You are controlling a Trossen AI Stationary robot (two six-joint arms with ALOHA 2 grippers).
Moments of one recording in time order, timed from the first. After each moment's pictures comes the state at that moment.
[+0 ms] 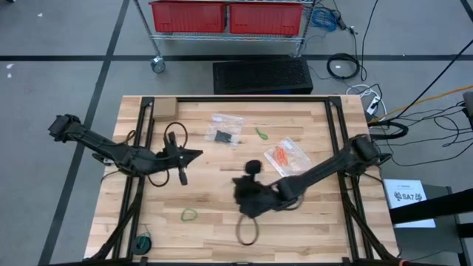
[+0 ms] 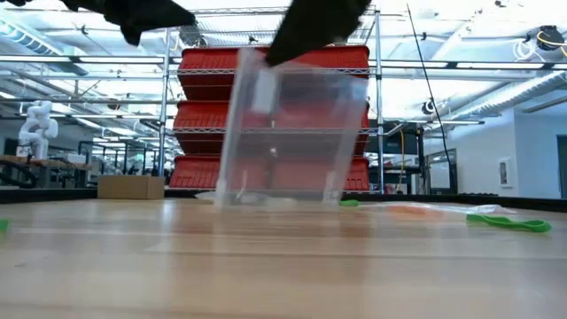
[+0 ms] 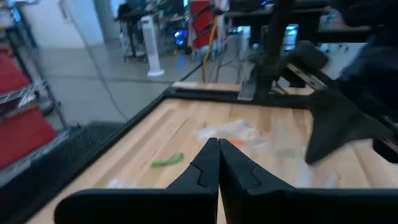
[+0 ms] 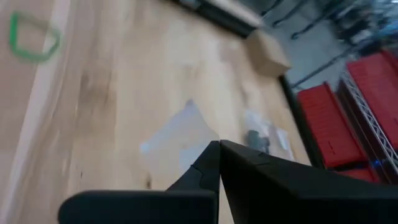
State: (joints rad) left arm -0.38 0.82 0.48 0.22 -0.68 -0.01; right arm 0.43 1.86 1.37 -0.30 0.84 0.02
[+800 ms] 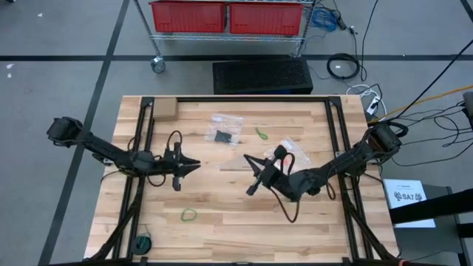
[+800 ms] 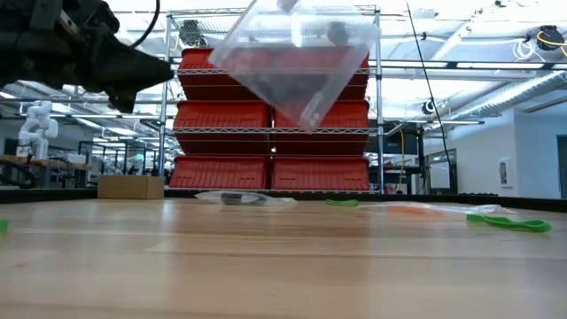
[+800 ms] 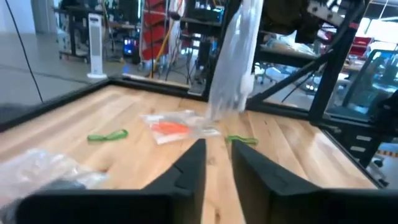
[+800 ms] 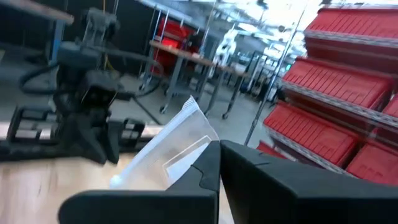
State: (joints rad) left arm -0.31 0.86 0.04 0.84 -0.38 -0.15; right arm 0.43 1.63 0.96 0.86 1.08 -0.43
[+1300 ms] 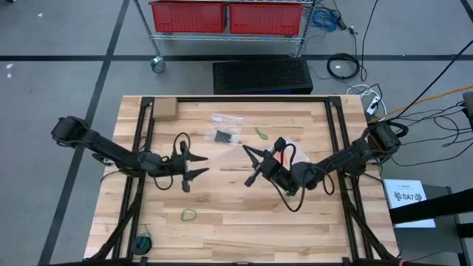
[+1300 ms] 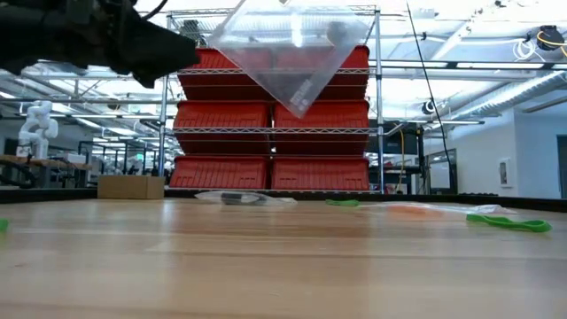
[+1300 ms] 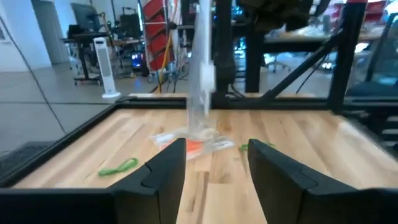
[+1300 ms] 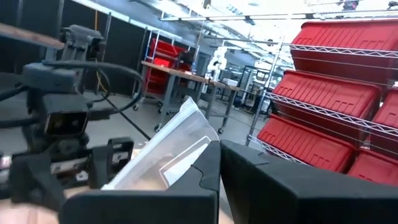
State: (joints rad) left arm -0.31 1.05 0.20 0.87 -0.41 0.05; right arm 0.36 1.63 0.96 1.00 1.01 -0.49
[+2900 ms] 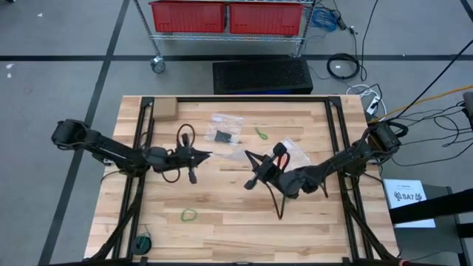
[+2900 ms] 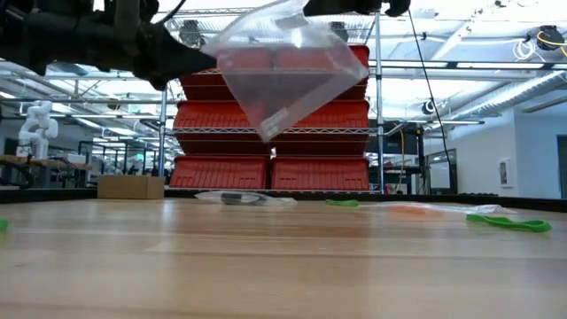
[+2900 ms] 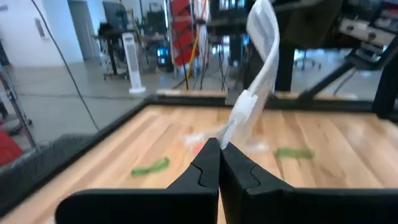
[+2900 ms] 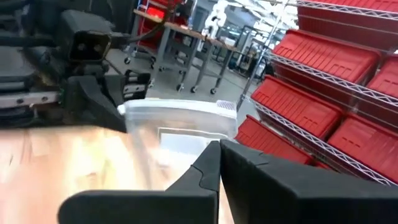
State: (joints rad) left arm -0.18 1.08 0.24 0.84 -0.39 0.05; right arm 0.40 1.63 0.96 0.63 1.14 -0.25
